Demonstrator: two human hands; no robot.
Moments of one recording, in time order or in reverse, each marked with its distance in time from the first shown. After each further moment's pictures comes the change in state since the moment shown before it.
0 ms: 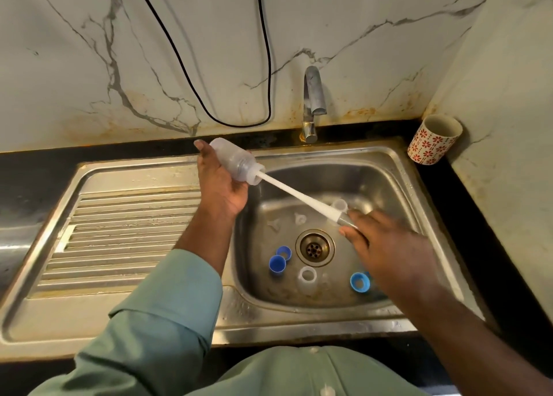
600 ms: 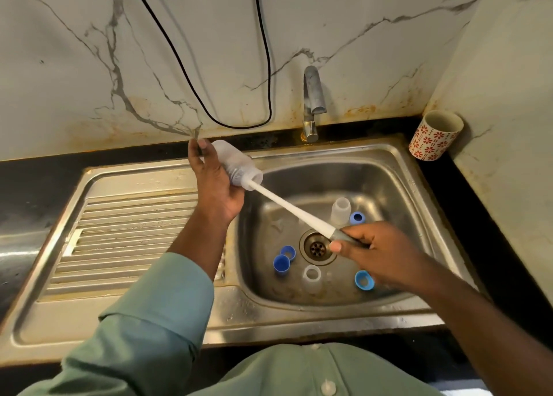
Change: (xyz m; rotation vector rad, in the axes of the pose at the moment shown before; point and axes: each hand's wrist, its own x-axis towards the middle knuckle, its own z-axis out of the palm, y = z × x) left_hand -0.004 0.008 -0.010 0.095 -0.117 0.100; right_hand 0.006 0.003 0.005 0.783 -0.482 0.167
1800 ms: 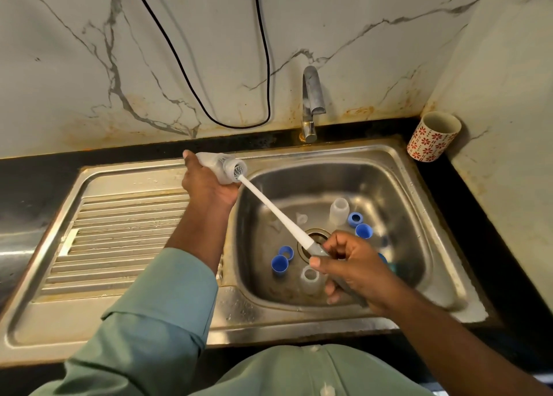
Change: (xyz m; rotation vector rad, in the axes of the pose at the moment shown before) left_hand -0.003 0.021 0.019 -0.245 0.490 -0.186; right_hand 0.001 0.006 0.042 0.616 -0.054 0.221
